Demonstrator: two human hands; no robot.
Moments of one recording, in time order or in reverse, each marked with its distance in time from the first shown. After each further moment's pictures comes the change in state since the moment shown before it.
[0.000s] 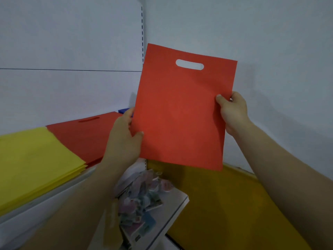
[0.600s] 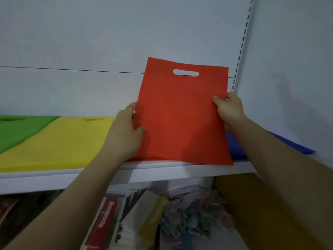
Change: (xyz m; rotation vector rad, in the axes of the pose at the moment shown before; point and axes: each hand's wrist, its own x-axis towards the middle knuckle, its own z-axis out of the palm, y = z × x) left_hand 0.009 0.002 -0.041 0.588 0.475 -0.255; right_hand 0.065 0.047 0.210 0.189 -0.731 0.058
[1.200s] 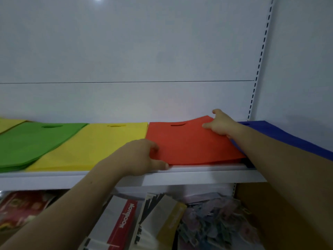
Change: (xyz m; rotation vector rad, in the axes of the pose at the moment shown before) left_hand -0.020 0.005 -0.024 0.517 -0.542 -0.081; right_hand 0.006 0.021 0.039 -0.635 -0.426 0.062
